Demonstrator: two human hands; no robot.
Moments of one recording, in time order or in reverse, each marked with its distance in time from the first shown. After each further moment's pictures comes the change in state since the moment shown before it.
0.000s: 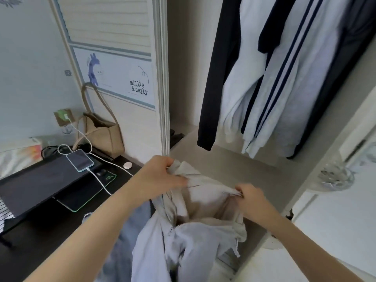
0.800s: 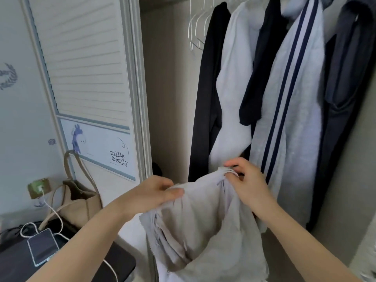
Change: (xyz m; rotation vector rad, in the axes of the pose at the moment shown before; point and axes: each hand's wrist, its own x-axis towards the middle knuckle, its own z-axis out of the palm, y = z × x) left_hand 0.180 0.079 -0.048 0.099 -0.065 0.158; right_hand 0.145 -0.073 -0.166 0.544 0.475 -0.377
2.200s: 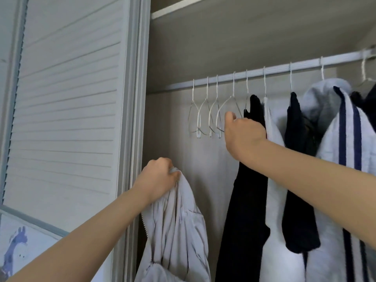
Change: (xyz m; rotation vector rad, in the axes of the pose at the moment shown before) left_hand 0.238 0.102 -0.192 0.401 0.671 0.409; right_hand 0.324 -0.185 -0.006 -1.376 0.421 -0.210
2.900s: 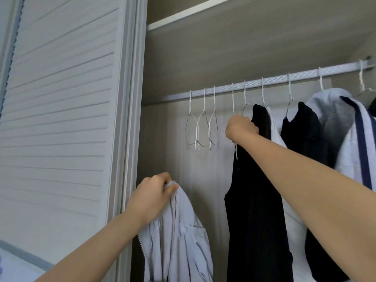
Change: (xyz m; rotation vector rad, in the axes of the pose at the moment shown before) left_hand 0.015 -0.022 0.015 -0.070 0.076 0.105; right_hand 0.102 0.007 0.030 0.443 -0.104 0.379
